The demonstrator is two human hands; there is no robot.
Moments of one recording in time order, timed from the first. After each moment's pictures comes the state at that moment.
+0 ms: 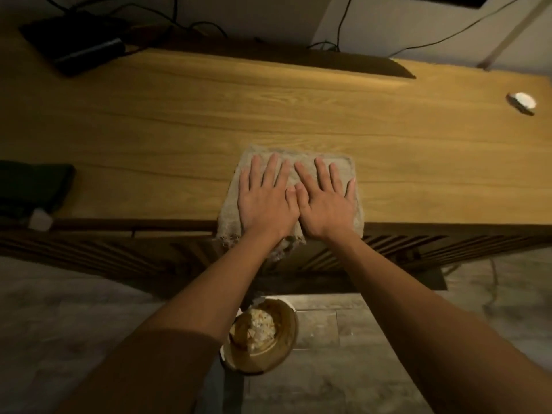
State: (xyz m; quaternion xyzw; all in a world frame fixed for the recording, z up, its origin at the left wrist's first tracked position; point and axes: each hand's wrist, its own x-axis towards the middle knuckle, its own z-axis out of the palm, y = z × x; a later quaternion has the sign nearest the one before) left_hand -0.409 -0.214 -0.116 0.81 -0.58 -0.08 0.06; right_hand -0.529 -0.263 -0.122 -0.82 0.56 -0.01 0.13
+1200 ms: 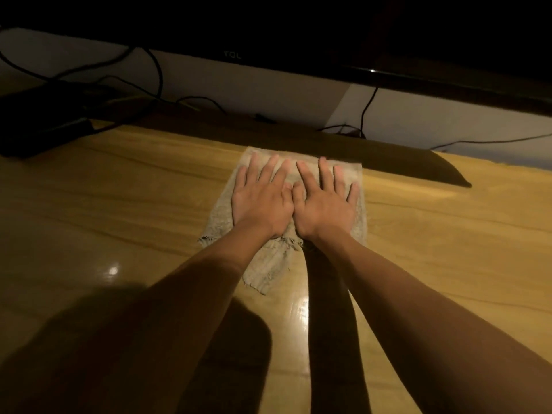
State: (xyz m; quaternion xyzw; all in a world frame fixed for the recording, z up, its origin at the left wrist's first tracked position) left_hand -0.338 -0.502 -0.130 0.85 -0.53 -0.05 0.05; right_hand -0.447 -0.557 -0.128 -0.84 0.53 -0.01 0.11
